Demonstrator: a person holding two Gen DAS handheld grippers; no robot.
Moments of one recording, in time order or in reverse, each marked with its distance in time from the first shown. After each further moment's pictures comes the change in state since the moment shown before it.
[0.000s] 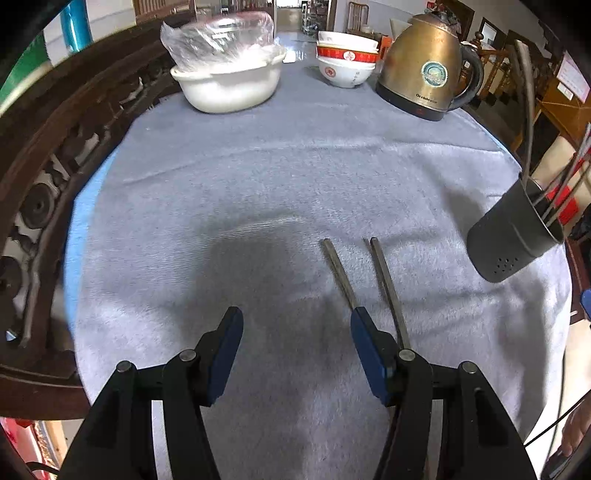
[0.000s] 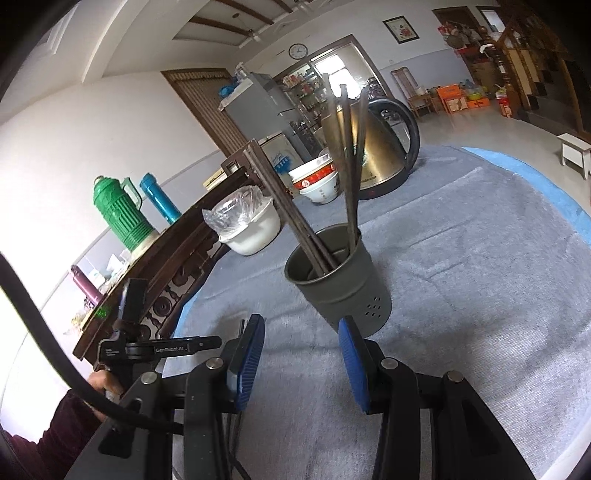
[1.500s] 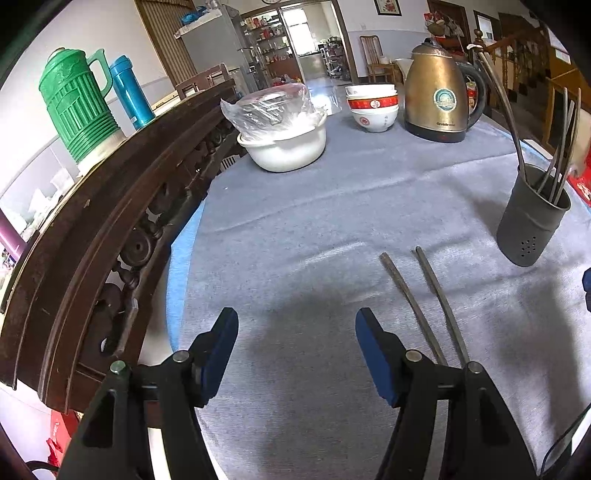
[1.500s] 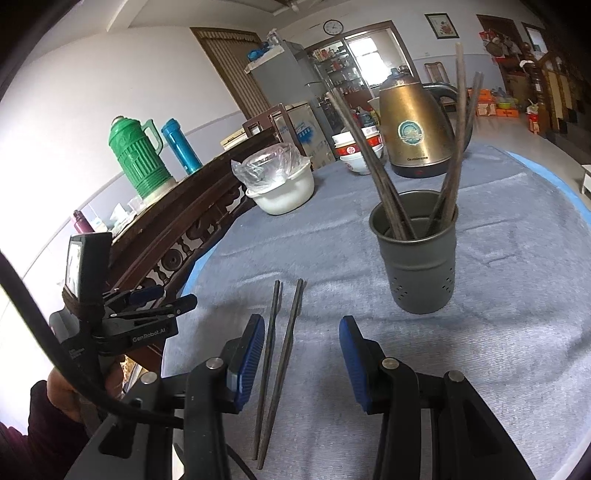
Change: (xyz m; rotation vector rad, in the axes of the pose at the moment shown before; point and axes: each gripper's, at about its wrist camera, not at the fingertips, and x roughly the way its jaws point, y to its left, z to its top) left arm -0.060 0.001 -0.034 0.094 -0.210 0.287; right arm 0.033 0.074 -0.025 -0.146 0.113 -0.011
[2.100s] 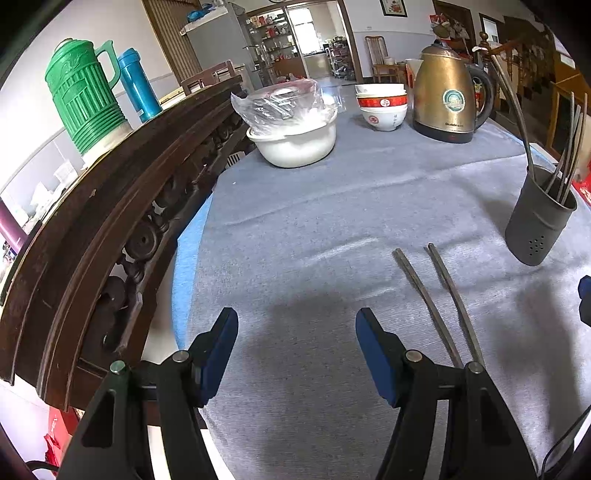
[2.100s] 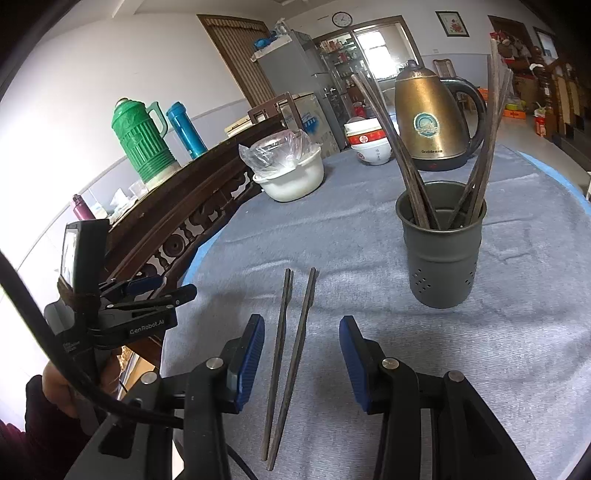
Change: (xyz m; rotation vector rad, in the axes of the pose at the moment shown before) left arm 0.004 0.011 -0.004 -0.020 0.006 0.009; right arm 0.014 0.016 -0.003 -0.027 0.040 0.000
